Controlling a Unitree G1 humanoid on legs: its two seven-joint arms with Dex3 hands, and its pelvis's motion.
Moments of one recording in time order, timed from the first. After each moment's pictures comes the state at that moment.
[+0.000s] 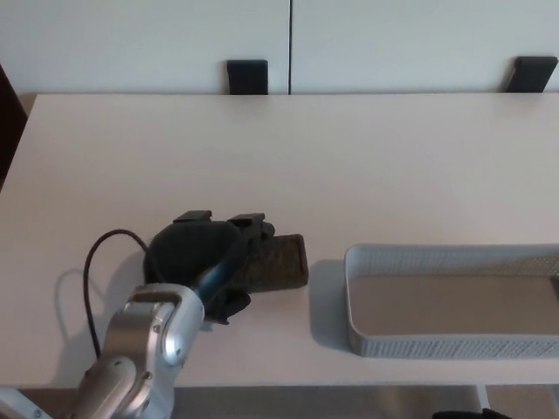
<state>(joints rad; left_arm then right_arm) -0.21 0.31 -0.47 0.06 0.83 0.35 -0.09 0.54 -0.31 0.07 0.02 -0.04 -0.08 0.23</state>
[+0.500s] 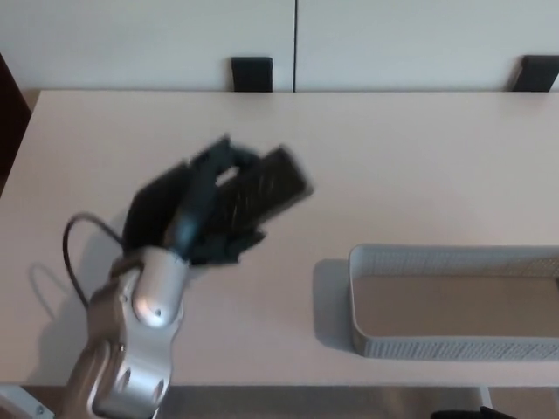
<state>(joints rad) -0.23 0.14 -0.22 -0.13 0.63 0.34 -0.07 0.53 -0.32 0.07 0.02 -0.06 -0.08 0.23</state>
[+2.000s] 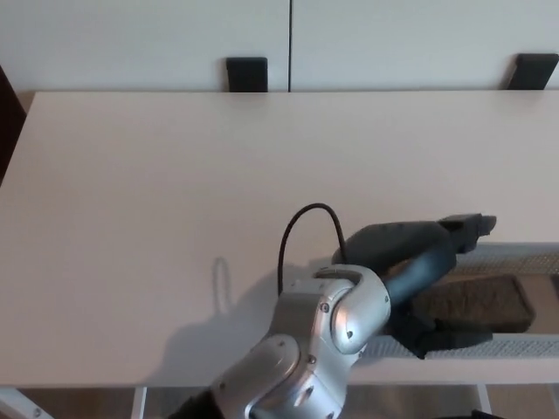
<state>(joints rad) -0.45 0.04 -0.82 -0.12 0.66 0.65 -0.37 0.54 -0.37 0.11 -0.04 -0.13 -0.06 0.22</state>
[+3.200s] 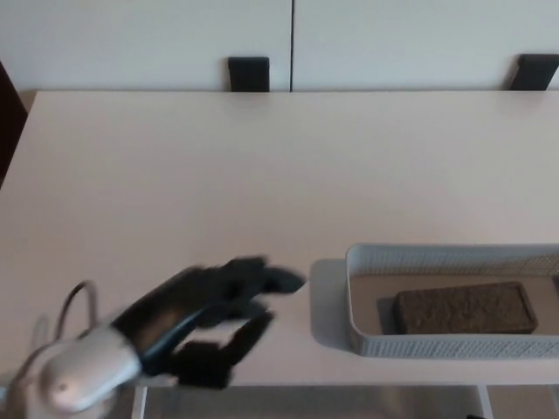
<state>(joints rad) 0.13 0.38 -0.18 -0.57 0.24 0.65 -0.65 0.53 -0.37 0.12 -0.01 -0.15 -0.06 0.22</state>
